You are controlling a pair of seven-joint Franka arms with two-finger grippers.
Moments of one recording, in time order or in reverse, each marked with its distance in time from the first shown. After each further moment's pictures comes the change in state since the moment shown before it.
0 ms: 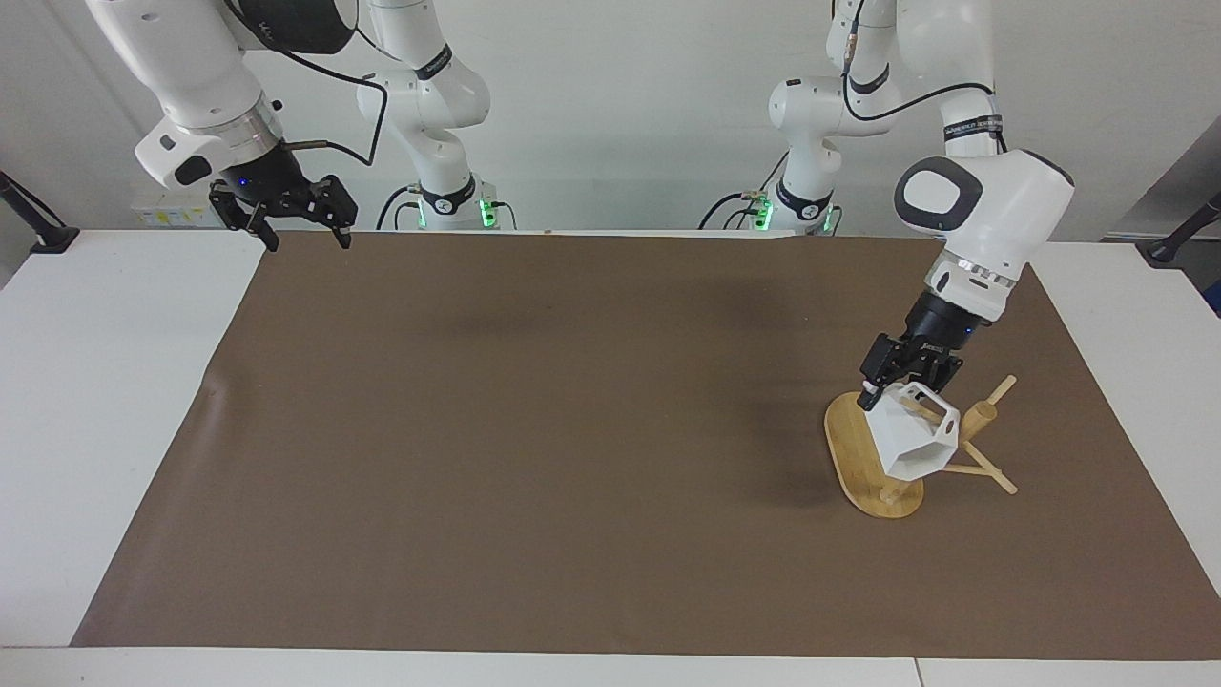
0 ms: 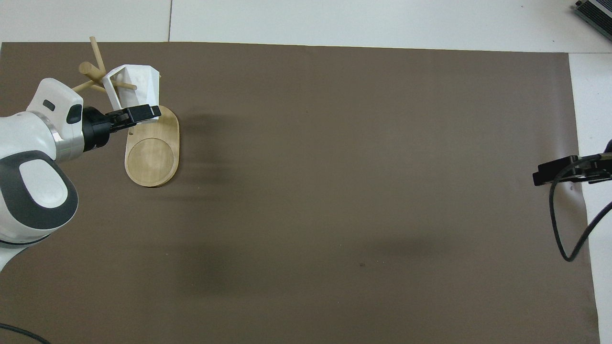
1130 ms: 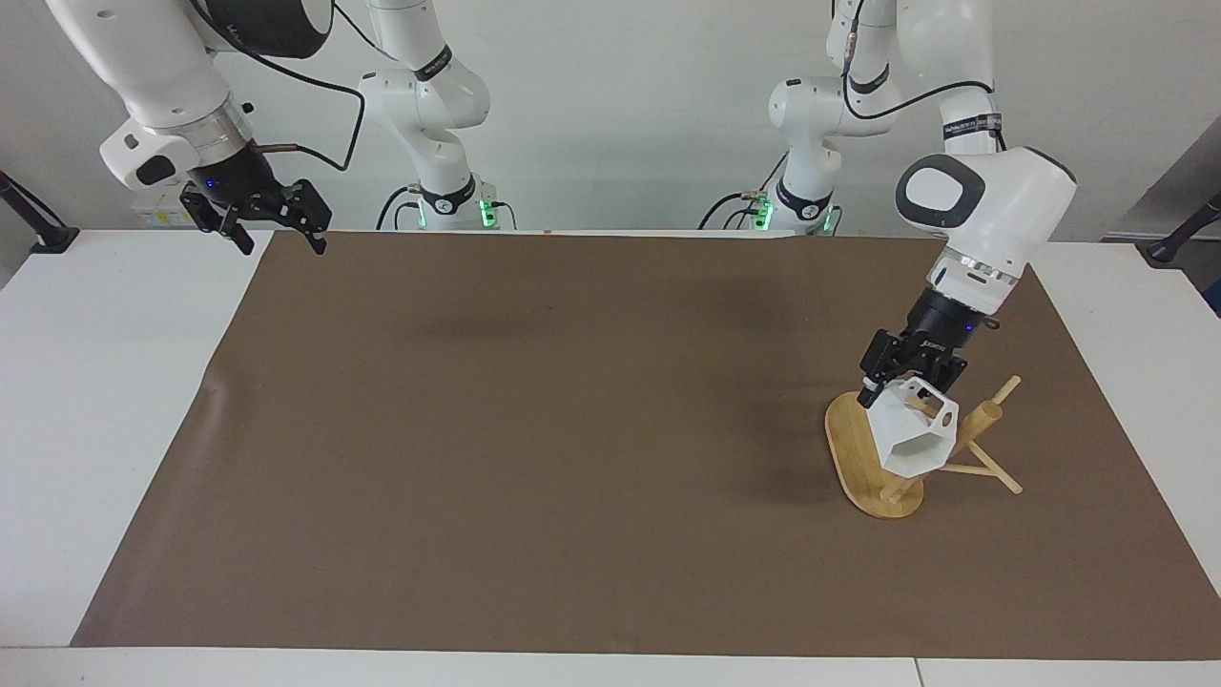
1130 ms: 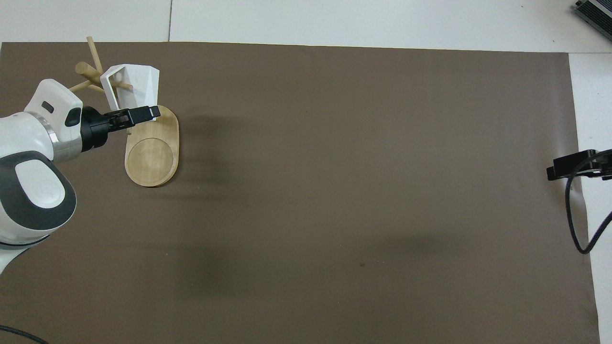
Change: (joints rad) left arm 0.000 -0.006 0.001 -0.006 -0.050 0.001 0.079; right arm -0.037 0.018 -0.005 0.019 0.001 0.005 -0.018
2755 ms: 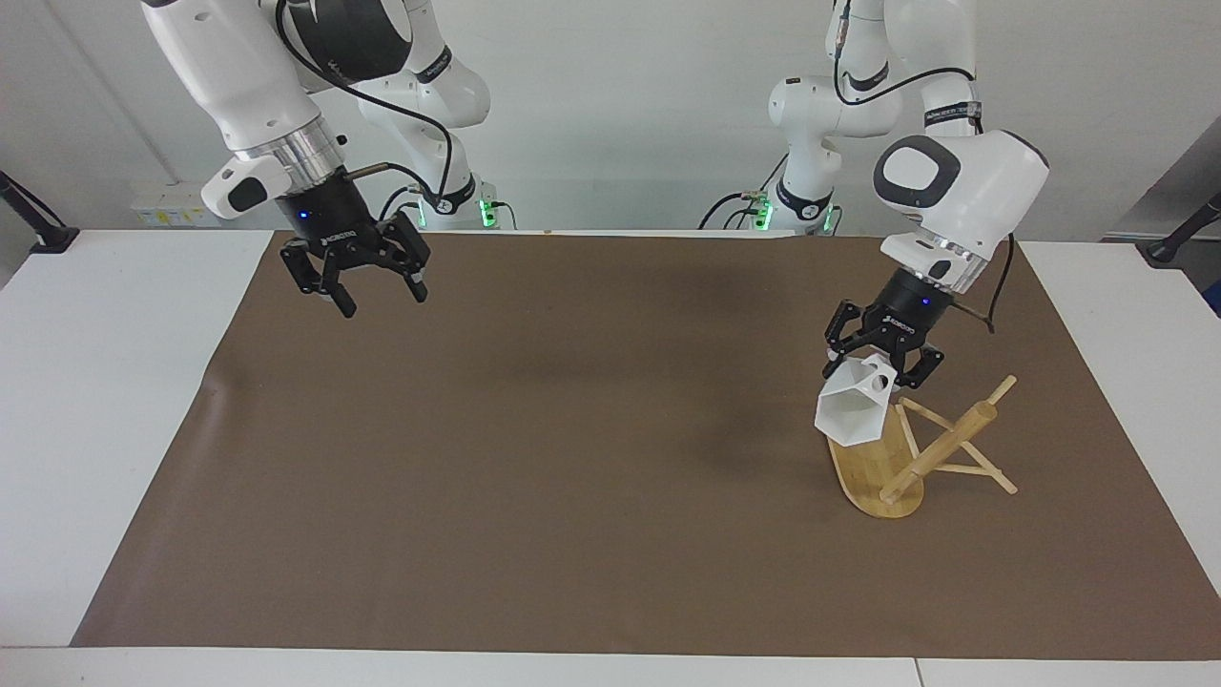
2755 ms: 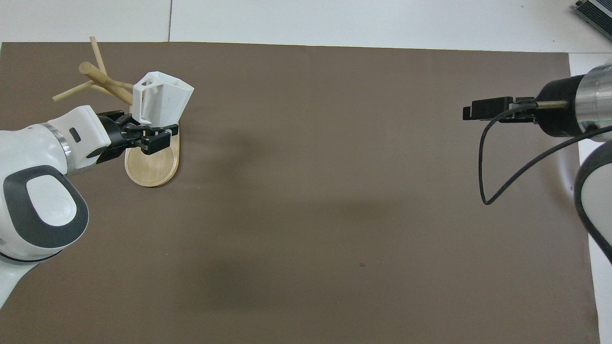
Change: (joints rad) left arm -0.056 -0.058 -0.005 -0.051 -0.060 -0.005 0.498; right arm 0.018 0.032 0.119 -0.027 0.191 0.372 0.095
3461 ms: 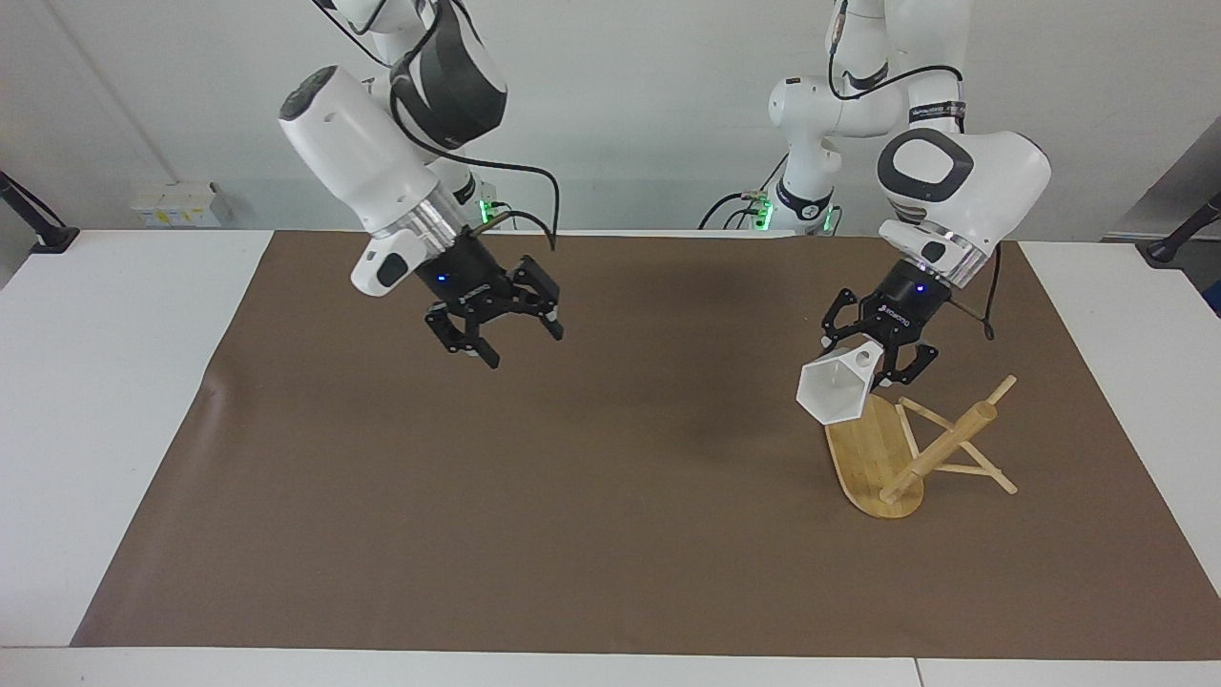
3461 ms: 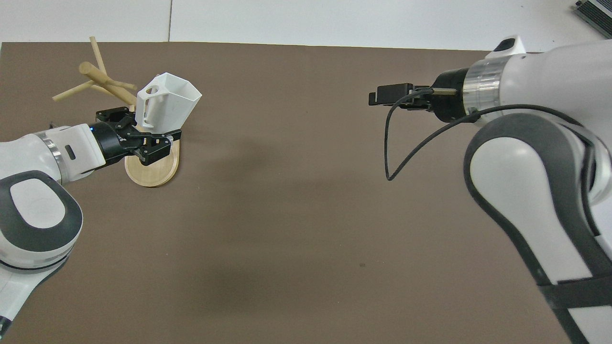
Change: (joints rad) left arm 0.000 -0.030 0.003 -0.033 -0.194 -0.011 0.367; right arm 0.139 0.144 0.001 0.002 0.323 0.199 0.000
